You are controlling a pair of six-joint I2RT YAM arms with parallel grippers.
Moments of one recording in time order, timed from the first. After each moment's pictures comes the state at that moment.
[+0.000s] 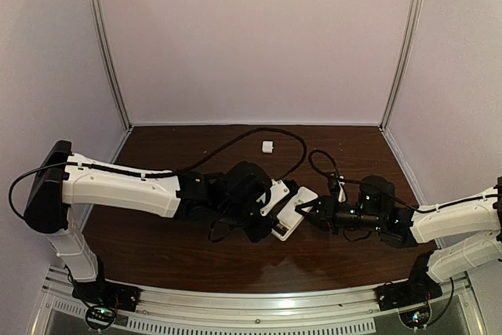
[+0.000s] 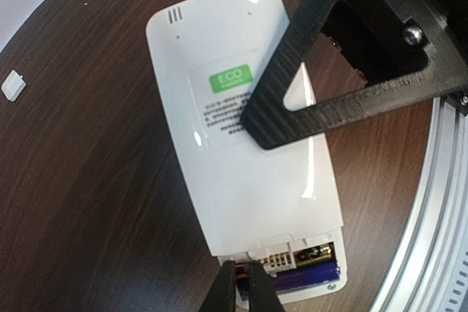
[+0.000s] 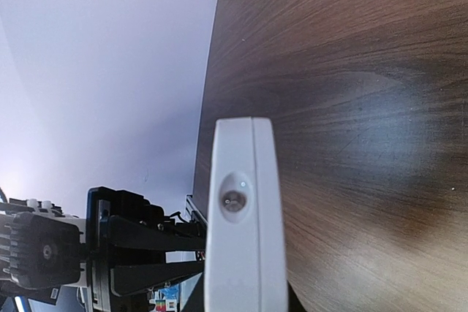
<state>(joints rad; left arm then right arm) -1.23 1.75 1.23 -0.28 -0.09 -0.10 0.85 1.20 0.35 0.57 -0.28 1.24</state>
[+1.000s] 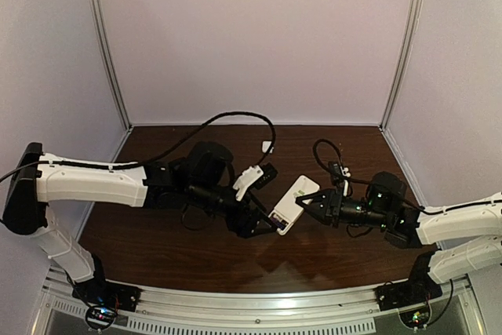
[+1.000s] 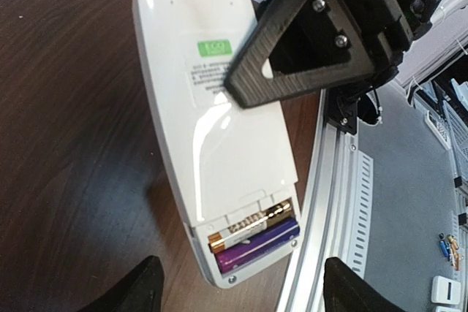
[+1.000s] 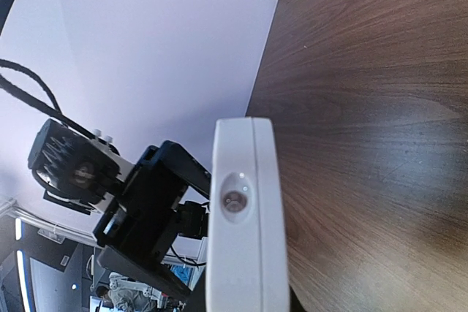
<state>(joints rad) -1.09 1.55 1.06 -0.14 0.36 -0.18 0.85 1.13 0.33 0.67 -0.33 1.17</state>
